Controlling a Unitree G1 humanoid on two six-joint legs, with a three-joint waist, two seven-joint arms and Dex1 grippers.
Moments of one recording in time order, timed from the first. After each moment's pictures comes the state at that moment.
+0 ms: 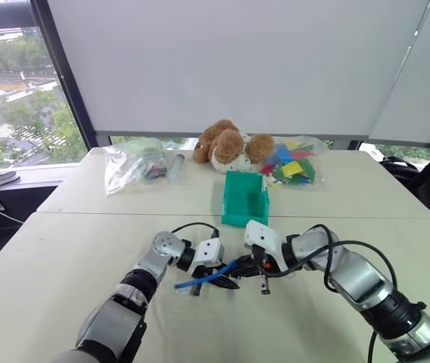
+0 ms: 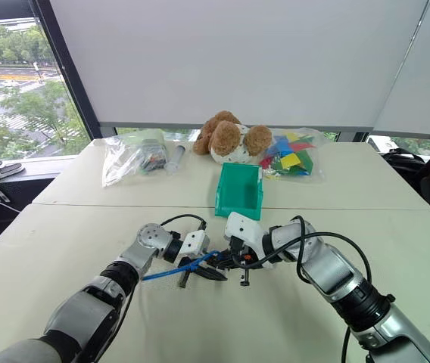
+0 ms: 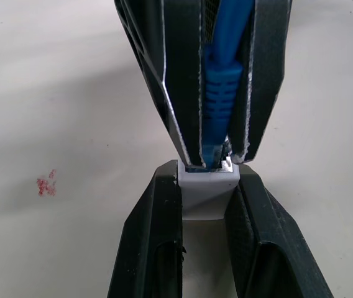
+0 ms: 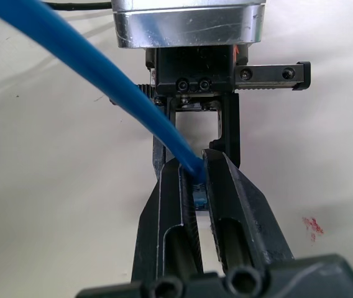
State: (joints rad) left arm -0.88 0.19 -0.28 1.03 0.02 -0.45 -1.46; right arm -0.60 -0.68 0.42 -0.21 0.15 0.57 1.07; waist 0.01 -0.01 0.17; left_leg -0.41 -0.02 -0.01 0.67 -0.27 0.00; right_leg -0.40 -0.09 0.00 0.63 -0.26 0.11
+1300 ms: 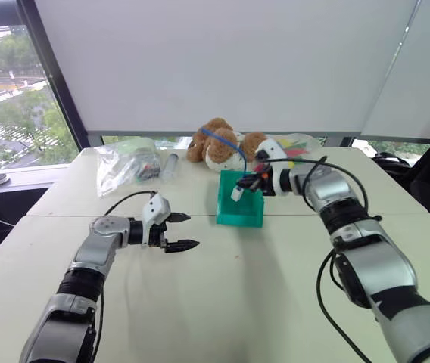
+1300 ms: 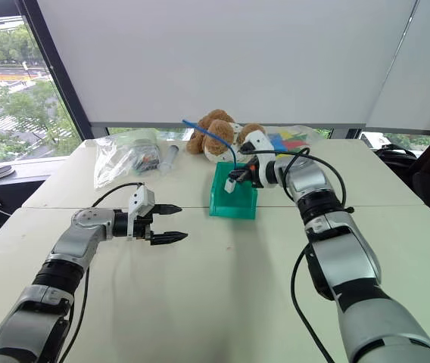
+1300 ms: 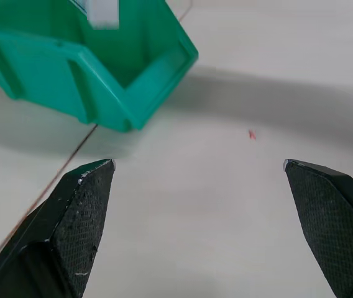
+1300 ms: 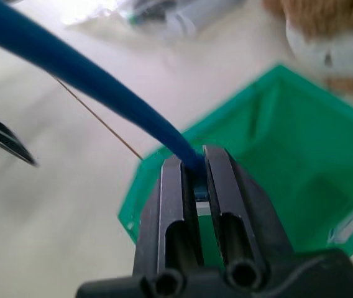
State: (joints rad) left arm -0.71 0.48 -0.03 0.47 -0.20 0.14 -1.24; right arm -1.30 -0.41 0.18 1.02 0.08 0.41 0.91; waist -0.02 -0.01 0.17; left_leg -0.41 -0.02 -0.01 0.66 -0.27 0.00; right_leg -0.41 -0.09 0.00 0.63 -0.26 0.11
